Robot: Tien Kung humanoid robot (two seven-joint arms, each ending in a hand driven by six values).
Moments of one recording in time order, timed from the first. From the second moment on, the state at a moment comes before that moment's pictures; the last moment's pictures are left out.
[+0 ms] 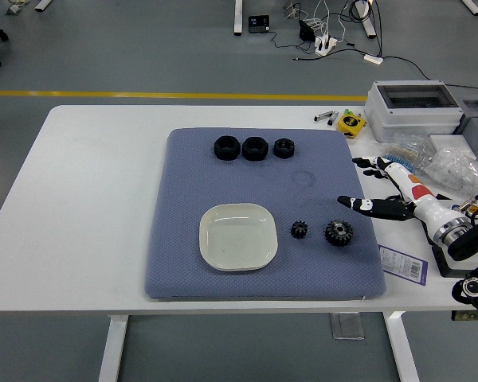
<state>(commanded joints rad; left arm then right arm) -0.14 0.03 -1.17 -0.18 0.82 0.18 0.11 0.37 -0.40 1.02 1.38 -1.77 -0.03 -0.07</state>
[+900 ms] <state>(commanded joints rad) -0.14 0.03 -1.15 -0.18 0.81 0.17 0.11 0.65 -0.49 0.65 1.32 -1.82 0.07 -0.11</state>
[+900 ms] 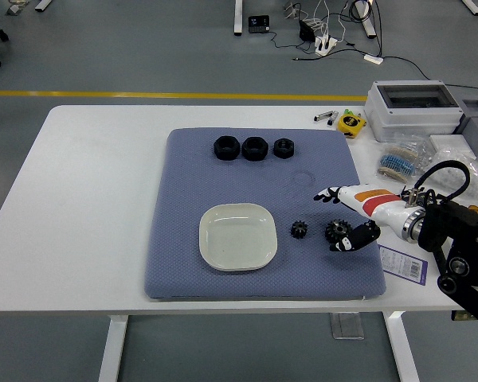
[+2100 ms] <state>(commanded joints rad) -0.15 0.03 -1.13 -0.18 0.78 0.17 0.11 0.75 -0.48 0.51 1.21 -1.89 0.11 -0.08</state>
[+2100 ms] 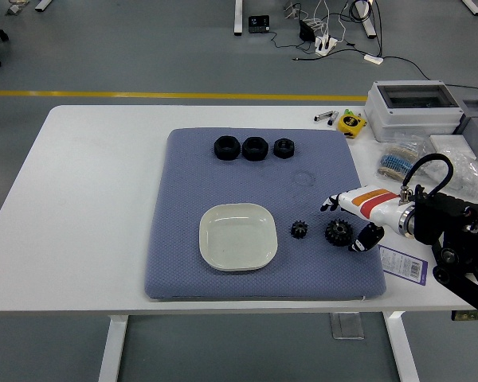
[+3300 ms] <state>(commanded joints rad) -0.15 0.03 -1.13 -0.18 0.79 0.17 0.11 0.76 -0.45 0.47 1.11 -1.85 0.05 -0.04</state>
